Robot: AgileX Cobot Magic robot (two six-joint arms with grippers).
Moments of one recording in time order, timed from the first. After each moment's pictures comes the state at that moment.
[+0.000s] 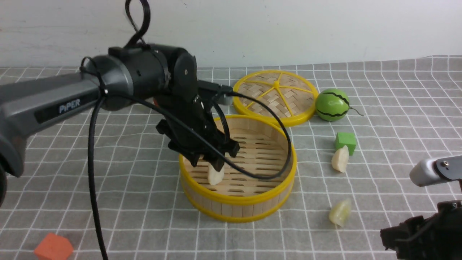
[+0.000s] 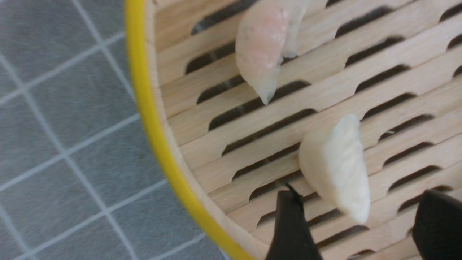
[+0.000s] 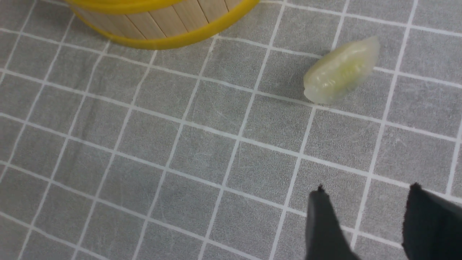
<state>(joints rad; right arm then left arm) 0.22 1.04 -0.52 0.49 0.47 -0.29 -0.47 1.98 -1.68 -0.09 0.97 0.00</state>
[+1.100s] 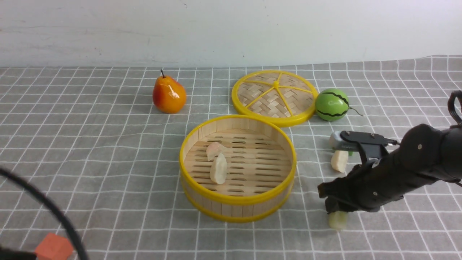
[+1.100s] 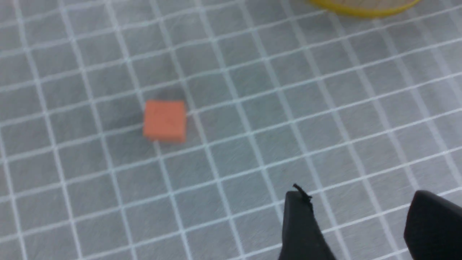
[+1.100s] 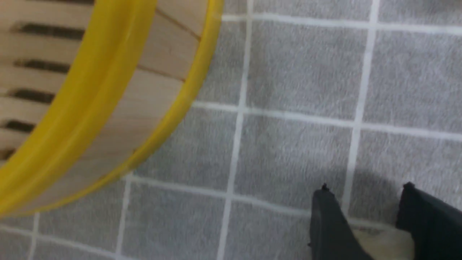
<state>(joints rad) 0.24 1.78 -0.95 0.47 0.43 -0.17 -0.47 0.63 -0.74 0.11 1.11 -0.25</state>
